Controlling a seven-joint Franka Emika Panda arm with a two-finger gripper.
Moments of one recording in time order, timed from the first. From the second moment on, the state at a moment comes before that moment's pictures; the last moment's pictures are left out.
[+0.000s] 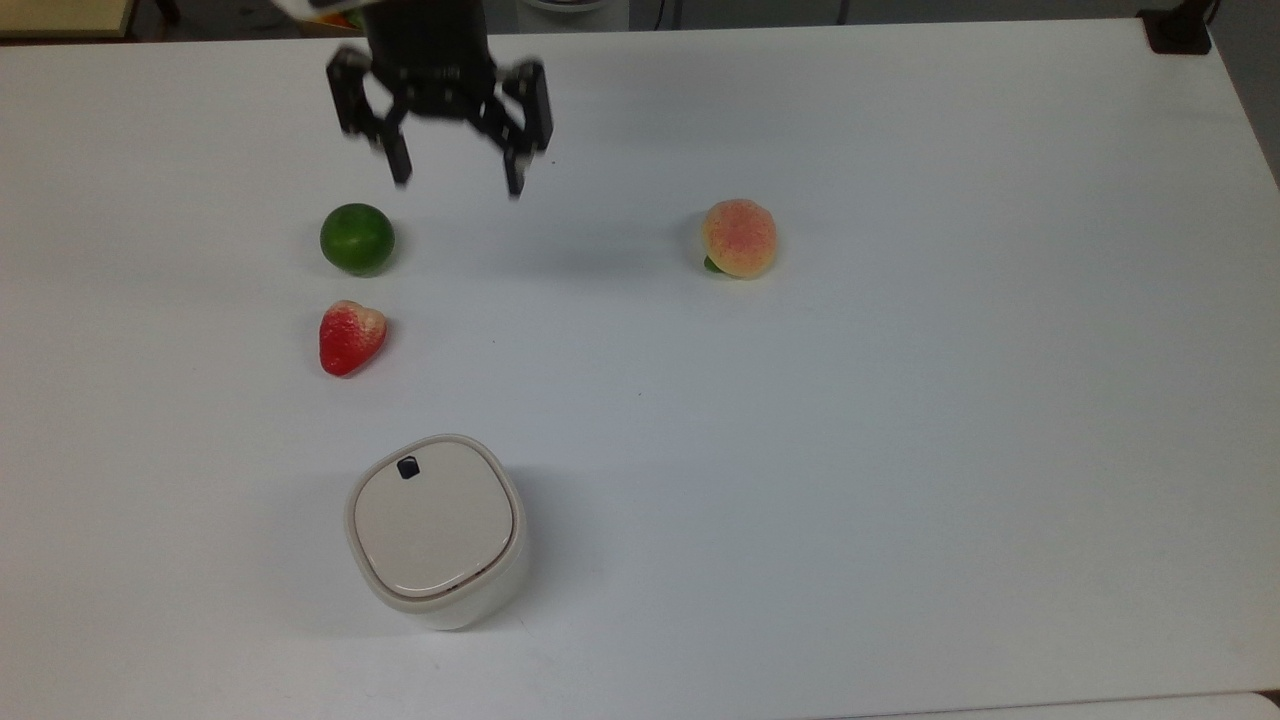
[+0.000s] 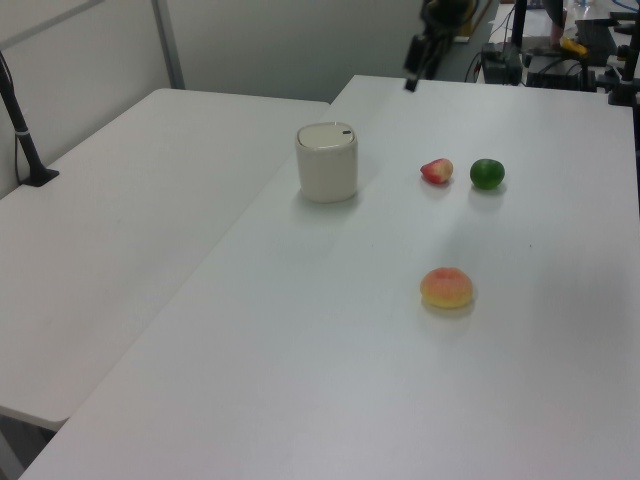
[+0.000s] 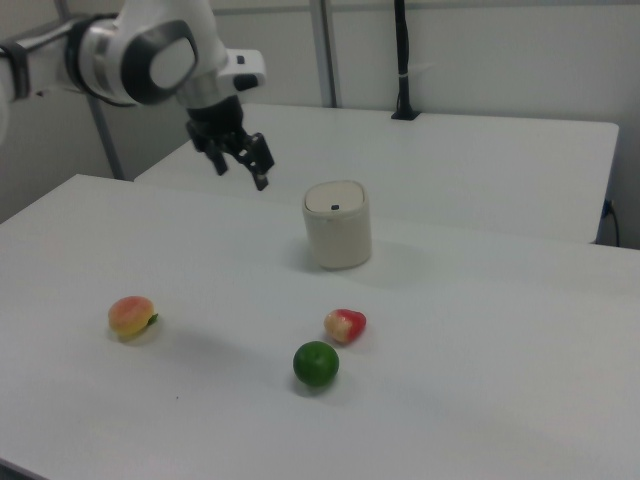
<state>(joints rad) -0.04 0.16 0.05 -1.55 0.03 1.95 0.09</state>
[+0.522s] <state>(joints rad) 0.03 -0.02 0.05 -1.58 0.03 1.60 0.09</state>
